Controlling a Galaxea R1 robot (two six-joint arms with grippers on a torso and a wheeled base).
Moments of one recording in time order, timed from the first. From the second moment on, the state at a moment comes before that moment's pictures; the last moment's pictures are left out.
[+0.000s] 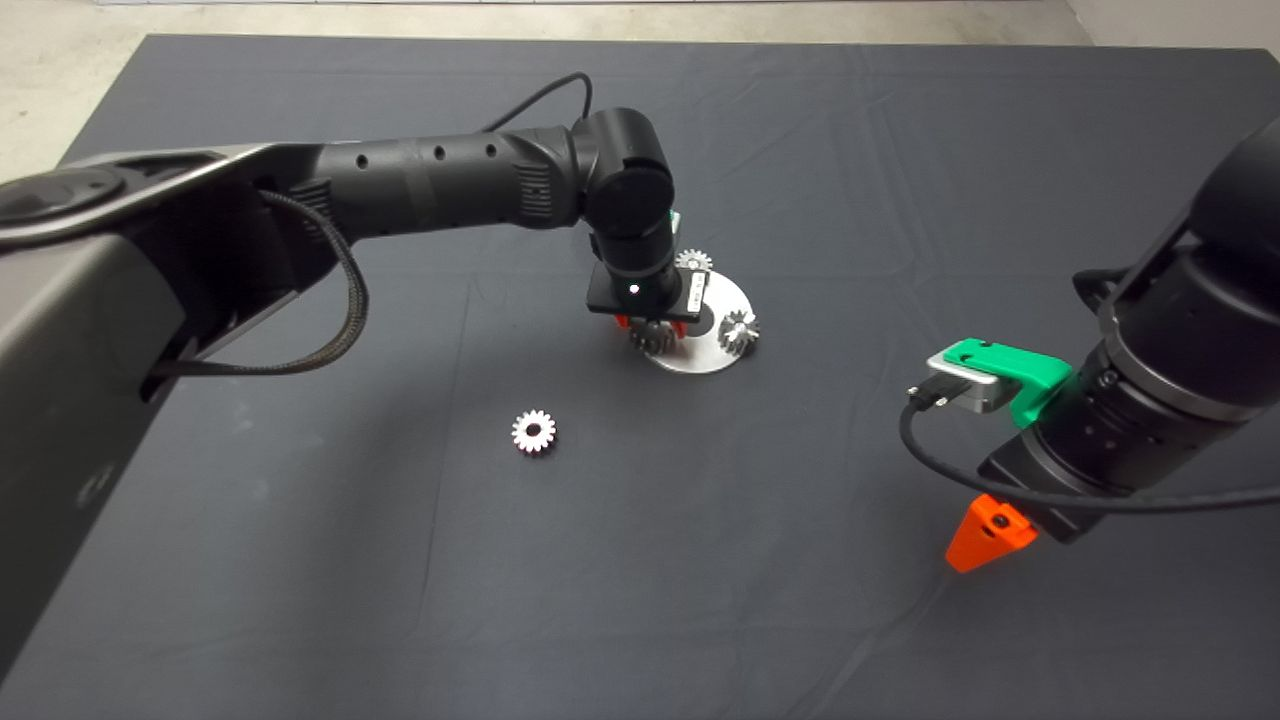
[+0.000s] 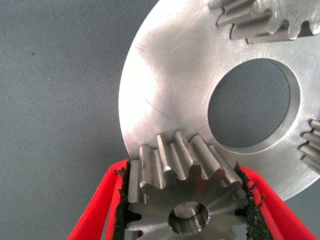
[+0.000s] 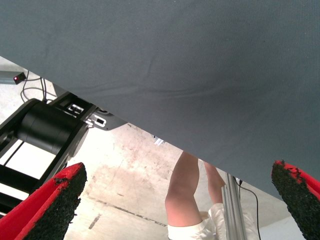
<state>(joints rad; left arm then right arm) -0.37 2.94 -1.58 0.40 1.30 -1.18 0.58 2.33 -0.62 0.20 -1.53 1.24</state>
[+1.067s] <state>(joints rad) -0.45 2.94 -1.59 0.38 1.32 -1.18 0.58 2.33 -0.62 0.20 -1.53 1.24</state>
